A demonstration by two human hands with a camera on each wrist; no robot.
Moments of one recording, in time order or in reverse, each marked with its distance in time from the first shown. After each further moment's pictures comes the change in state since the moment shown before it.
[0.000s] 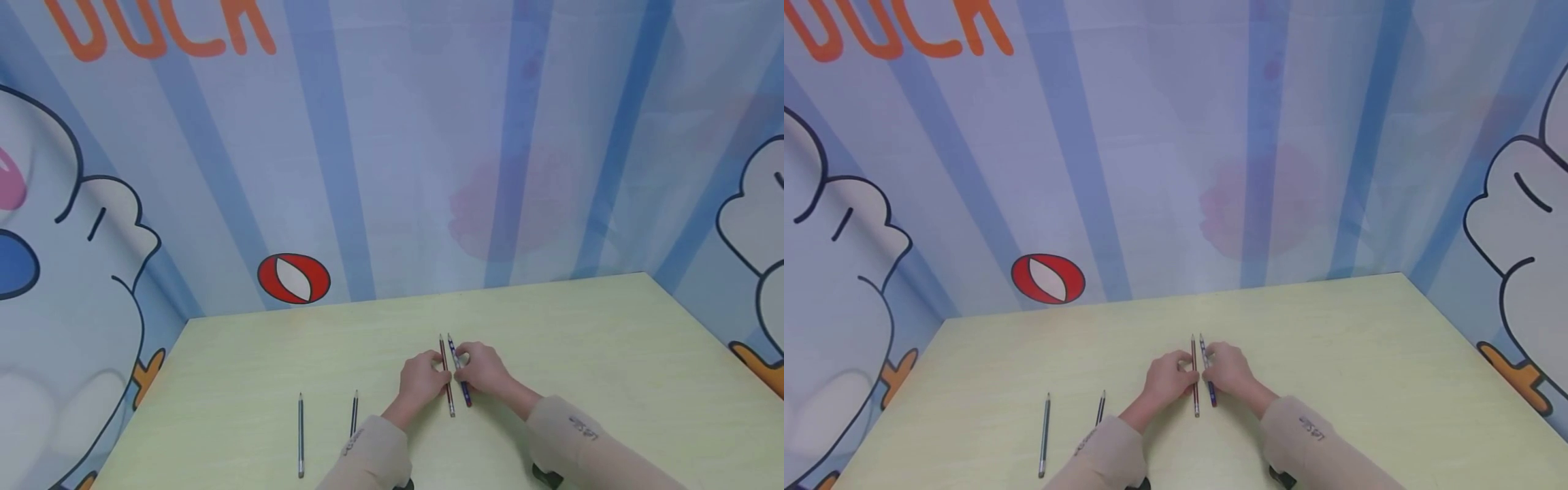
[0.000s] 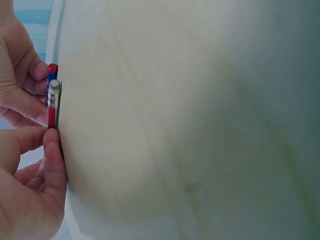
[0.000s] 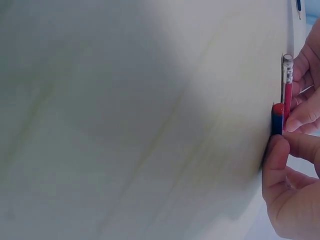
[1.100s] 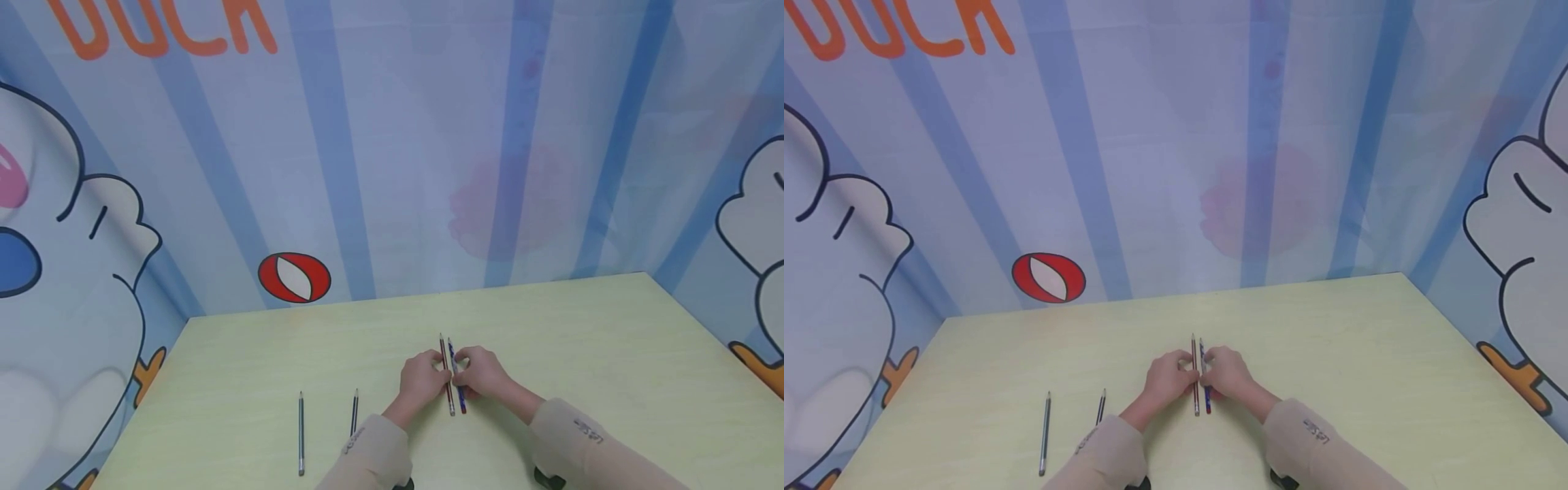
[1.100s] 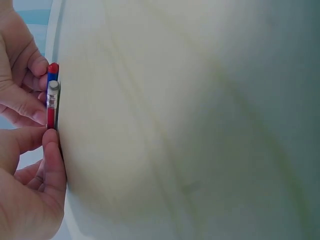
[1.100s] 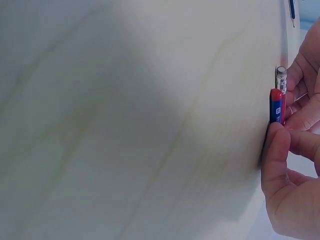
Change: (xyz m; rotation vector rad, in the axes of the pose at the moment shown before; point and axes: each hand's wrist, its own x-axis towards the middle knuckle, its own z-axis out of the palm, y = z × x) left_hand 0.000 0.000 0.001 0.003 0.023 0.002; right_hand -0.010 -0.001 0.001 0.091 -0.057 -0.004
